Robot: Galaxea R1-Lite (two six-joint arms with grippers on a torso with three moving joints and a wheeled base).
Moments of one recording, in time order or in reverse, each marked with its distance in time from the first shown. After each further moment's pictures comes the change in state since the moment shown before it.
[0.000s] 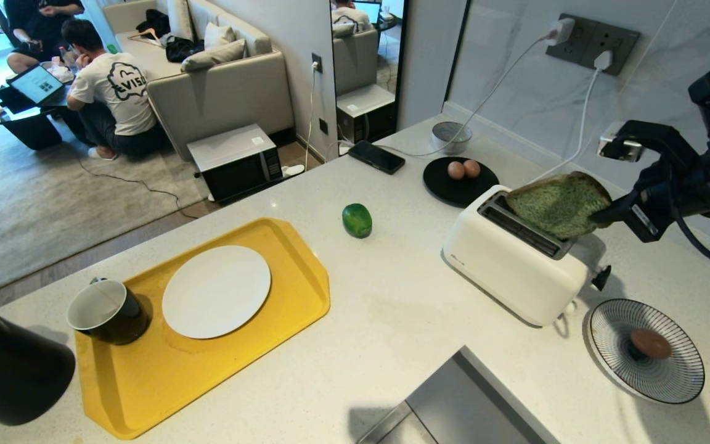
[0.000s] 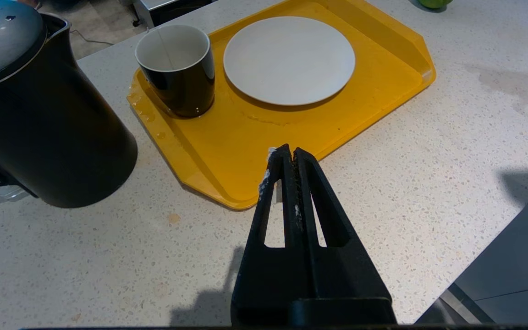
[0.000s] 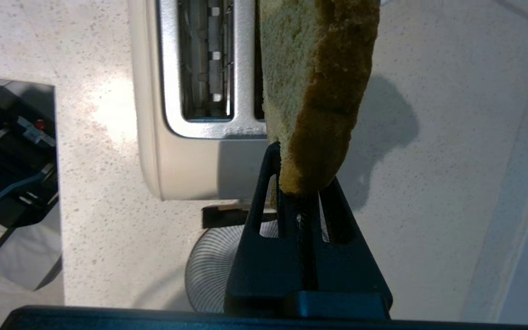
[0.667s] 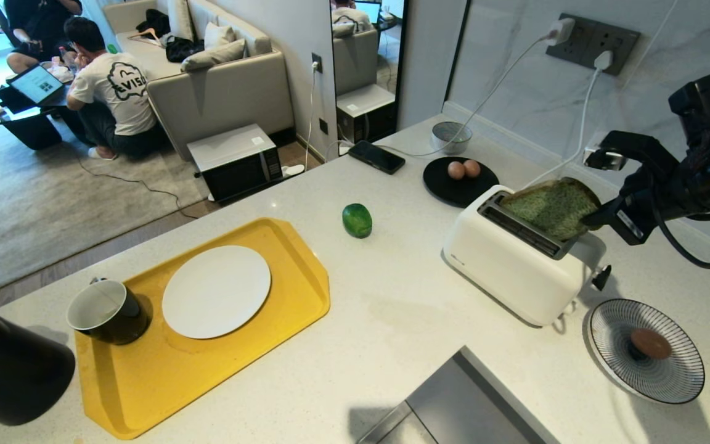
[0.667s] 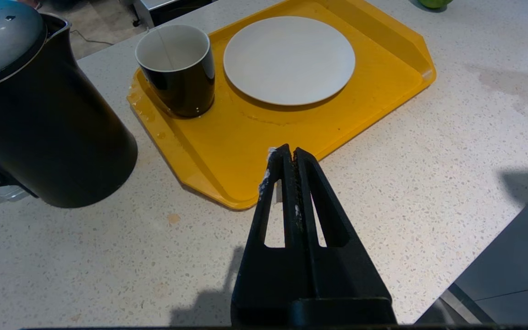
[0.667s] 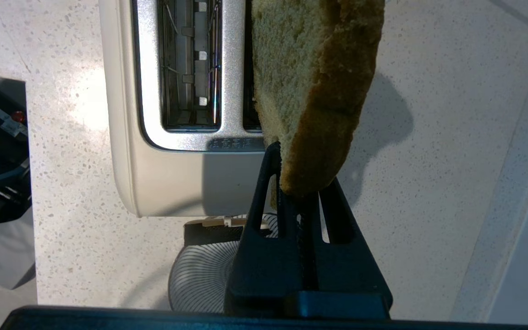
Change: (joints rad) left arm 0.000 0.000 0.000 0.000 0.000 0.000; right arm 0.008 0.040 0.010 -0.044 -0.028 -0.029
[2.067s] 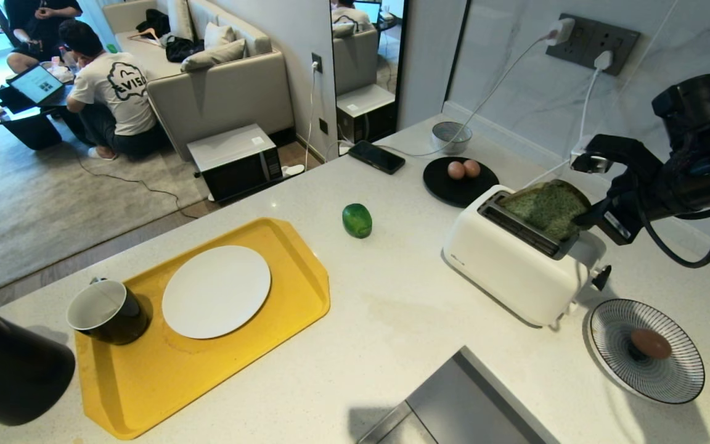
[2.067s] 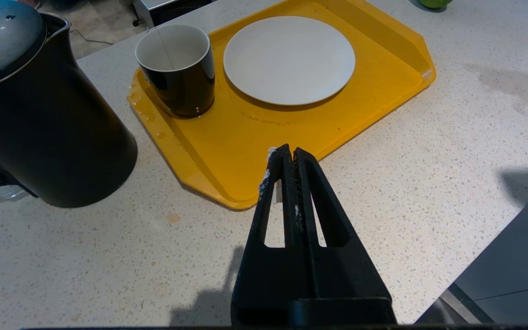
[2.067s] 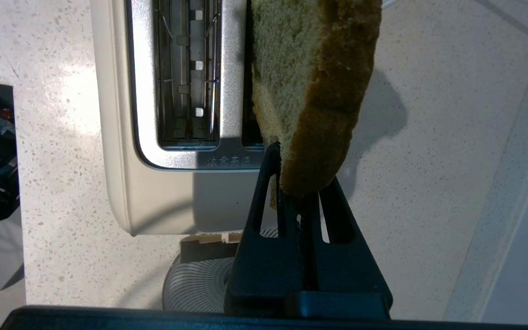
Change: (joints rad) left arm 0.000 0.000 0.000 0.000 0.000 0.000; right arm 0.033 0.026 -0.017 -0.014 -0.039 0.002
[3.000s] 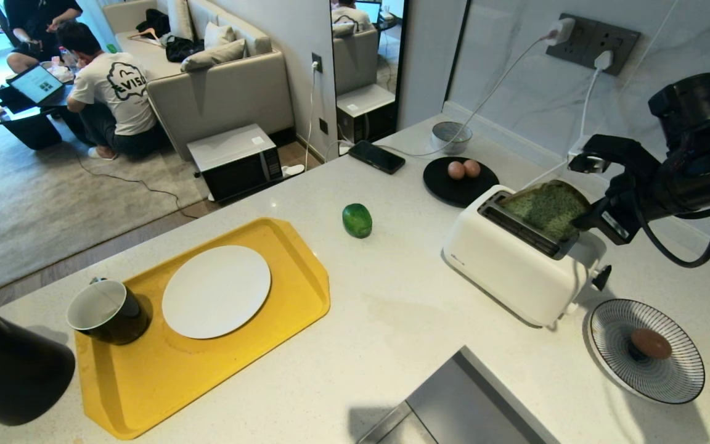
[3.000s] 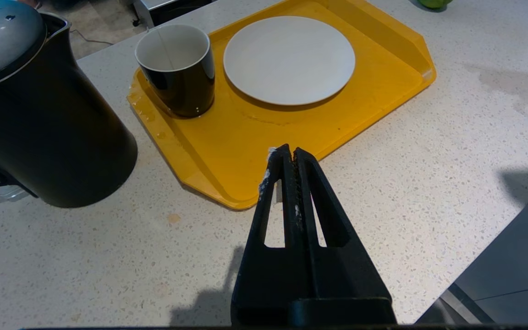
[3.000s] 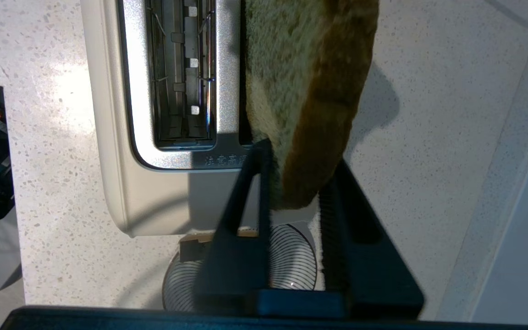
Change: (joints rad) left arm 0.000 0.000 0.000 0.000 0.000 0.000; right arm 0.014 -0.001 0.002 0.001 -0.043 0.017
